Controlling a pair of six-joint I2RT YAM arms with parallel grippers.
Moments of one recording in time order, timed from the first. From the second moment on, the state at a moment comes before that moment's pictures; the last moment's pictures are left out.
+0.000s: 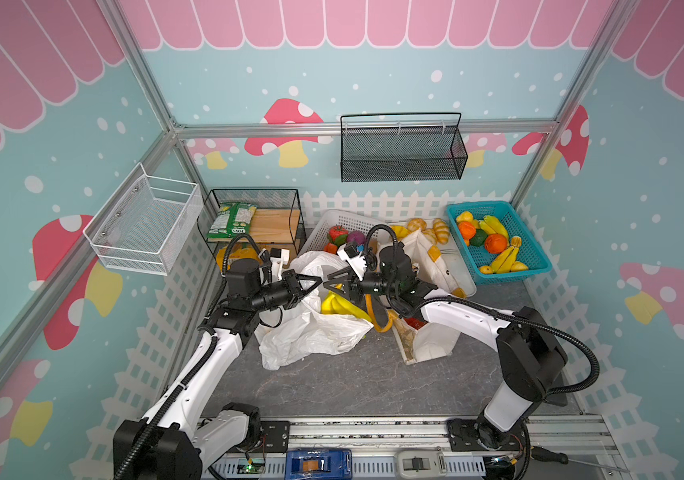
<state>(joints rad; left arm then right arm) -0.15 1.09 0.81 -0.08 0.83 -0.98 0.72 1.70 1.18 0.30 -0.61 0.15</state>
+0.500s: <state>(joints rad) -0.26 1.09 0.81 0.02 0.84 -1.07 0.72 1.70 1.27 0.16 -0.44 0.22</state>
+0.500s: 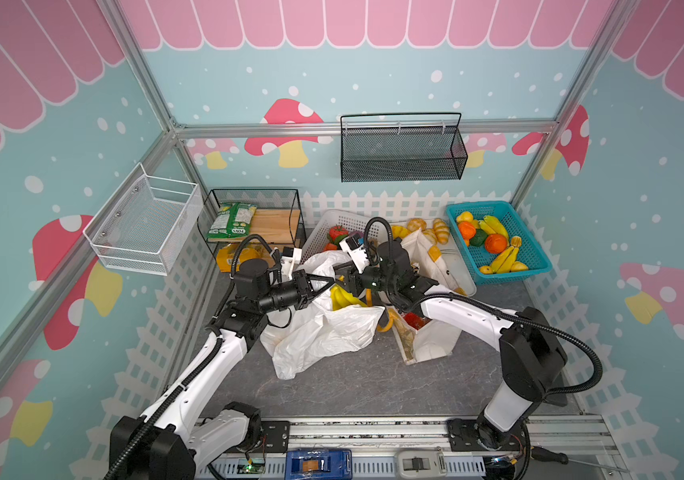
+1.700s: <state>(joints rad) -0.28 1.10 0.69 0.48 0.72 -1.39 0.75 1.70 1.11 0.43 -0.27 0.74</state>
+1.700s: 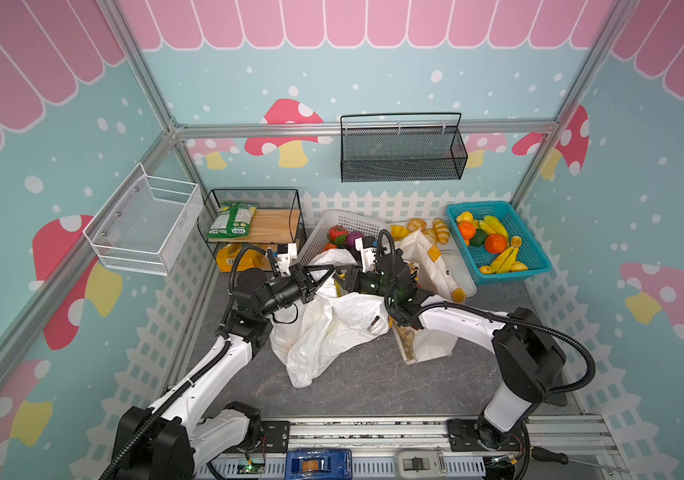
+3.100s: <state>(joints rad) 0.00 1.19 0.95 -0.17 1.00 -0.85 0.77 1.43 1.23 -0.13 -0.43 -0.05</state>
